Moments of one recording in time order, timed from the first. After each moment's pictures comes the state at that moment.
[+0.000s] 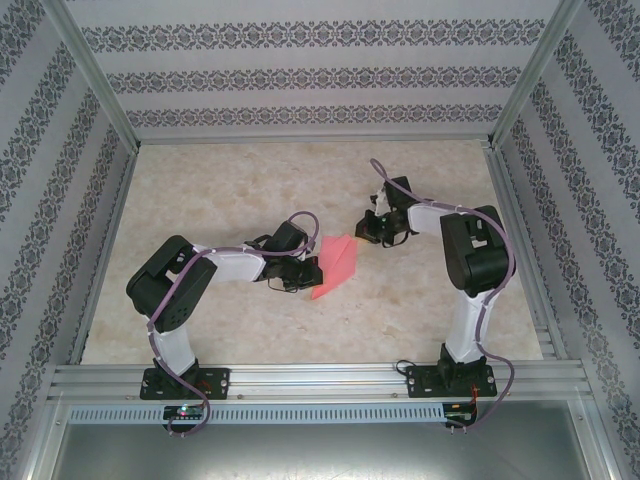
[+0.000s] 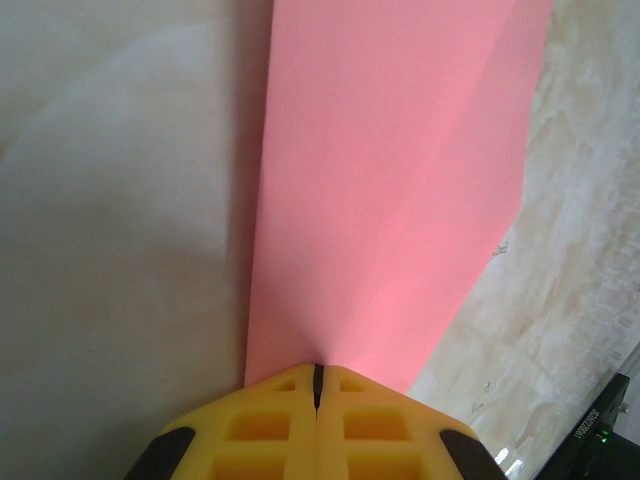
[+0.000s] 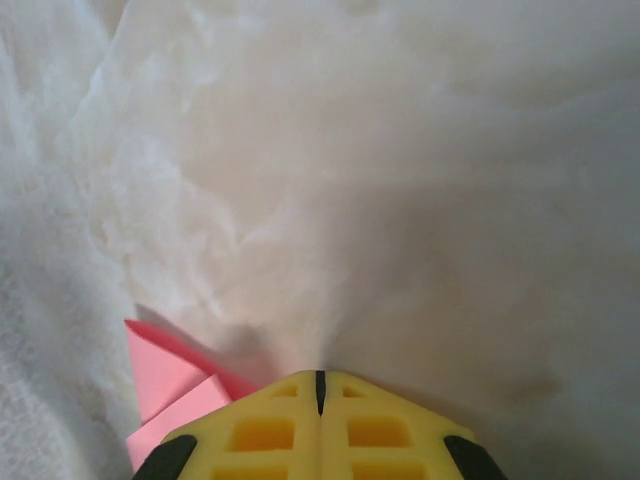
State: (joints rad) left arm -0.64 1.82 0.89 -0.11 0.46 -0.81; right arm 0.22 1.97 1.14 -0.28 -0.56 0.51
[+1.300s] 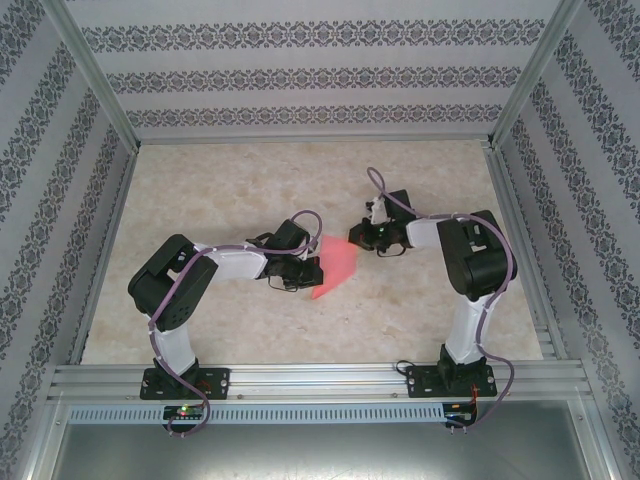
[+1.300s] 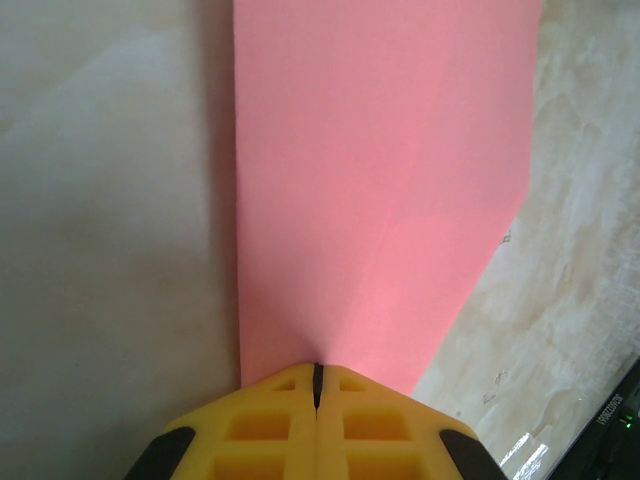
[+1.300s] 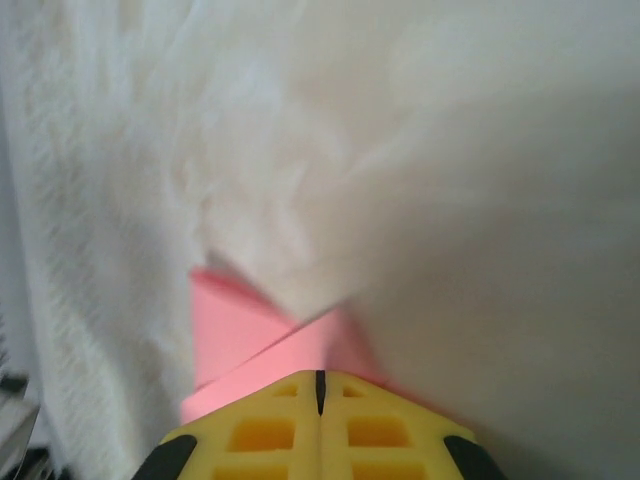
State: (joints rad) left arm -0.64 1.82 0.92 -0.15 0.47 -0.74; right arm 0.24 1.94 0.97 0.01 -0.65 0.59
